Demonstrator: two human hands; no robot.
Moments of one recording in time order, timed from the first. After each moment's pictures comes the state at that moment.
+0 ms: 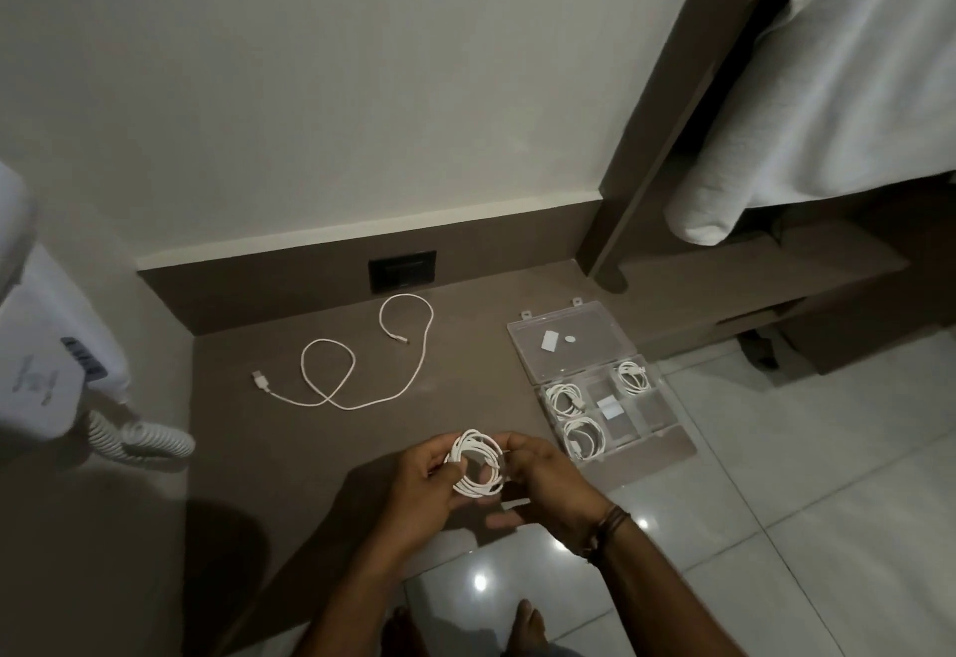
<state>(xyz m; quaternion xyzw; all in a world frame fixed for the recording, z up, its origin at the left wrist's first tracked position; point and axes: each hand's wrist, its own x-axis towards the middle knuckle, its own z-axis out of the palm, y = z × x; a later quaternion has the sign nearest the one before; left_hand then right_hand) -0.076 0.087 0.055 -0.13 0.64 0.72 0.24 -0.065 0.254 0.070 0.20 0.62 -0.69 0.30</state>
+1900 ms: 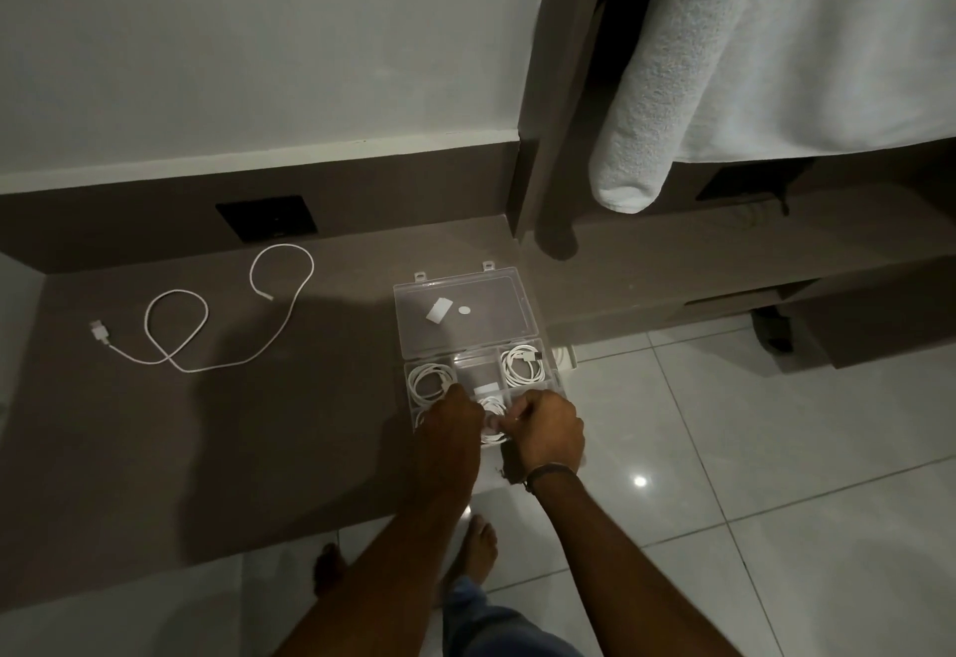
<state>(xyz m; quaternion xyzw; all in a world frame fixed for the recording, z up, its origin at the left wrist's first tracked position) -0.129 0.395 -0.065 -0.05 0.94 0.29 0.14 -0.129 0.513 -0.055 0.27 0.90 -0.32 0.12</state>
